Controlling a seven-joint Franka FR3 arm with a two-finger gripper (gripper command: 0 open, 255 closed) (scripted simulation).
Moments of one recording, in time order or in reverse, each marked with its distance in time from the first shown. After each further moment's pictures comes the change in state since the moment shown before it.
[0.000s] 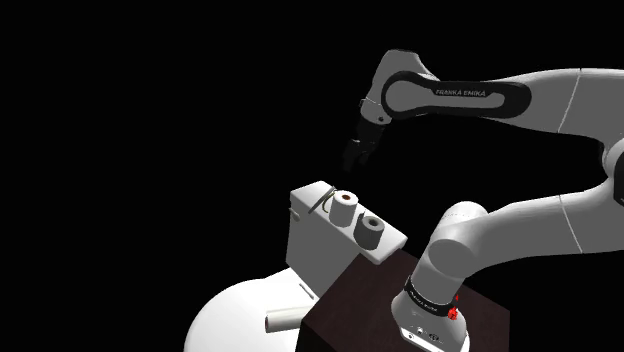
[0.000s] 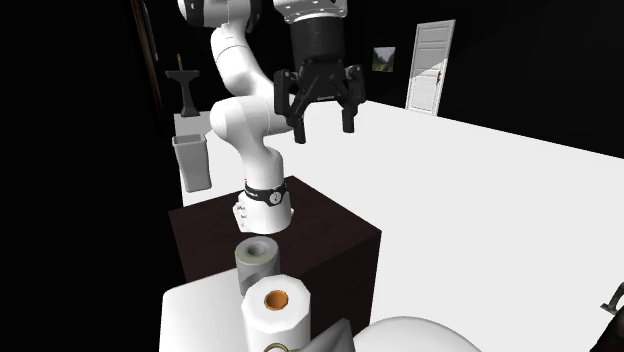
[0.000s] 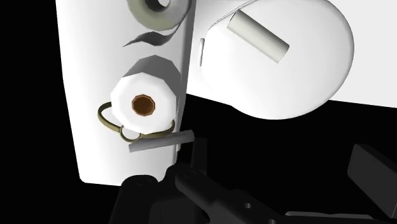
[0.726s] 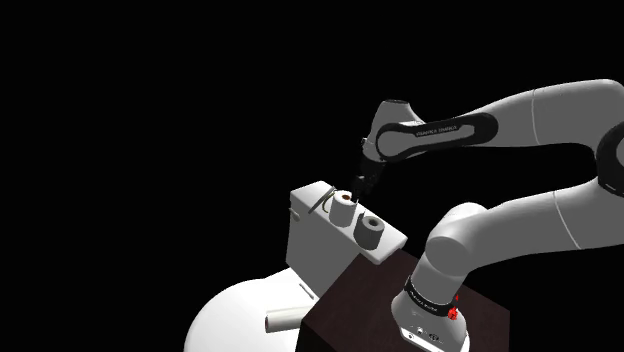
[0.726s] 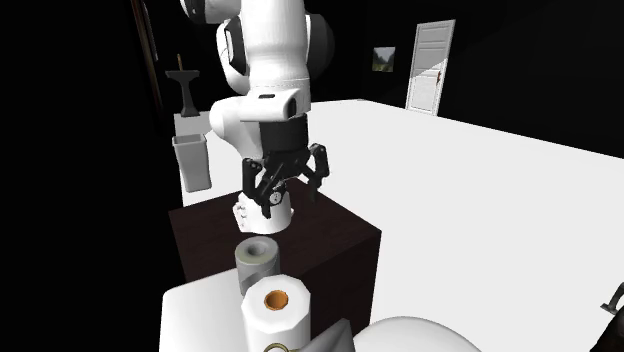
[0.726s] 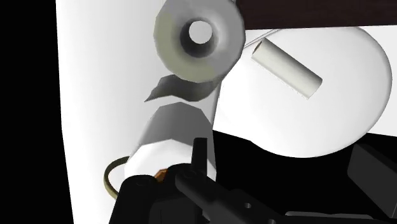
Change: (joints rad) arm -0.079 0.072 -0.122 -0.257 -0.107 0.261 -0.119
